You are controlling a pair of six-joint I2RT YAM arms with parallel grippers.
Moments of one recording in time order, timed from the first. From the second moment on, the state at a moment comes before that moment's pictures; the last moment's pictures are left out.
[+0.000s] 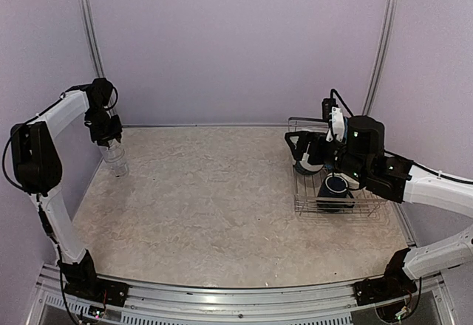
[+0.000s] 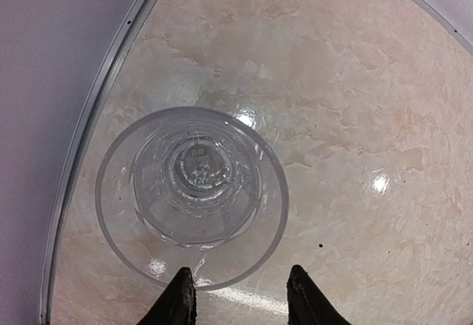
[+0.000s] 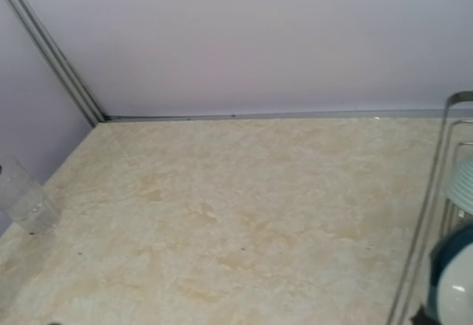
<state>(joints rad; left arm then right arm) 0.02 1.88 1.76 -1.04 -0.09 -0.41 0.78 1.14 0.83 0.12 0.23 0.41</state>
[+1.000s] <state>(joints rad) -0.23 1.38 1.47 -0.66 0.11 -0.29 0.45 1.20 1.03 -0.54 0.50 0.40</state>
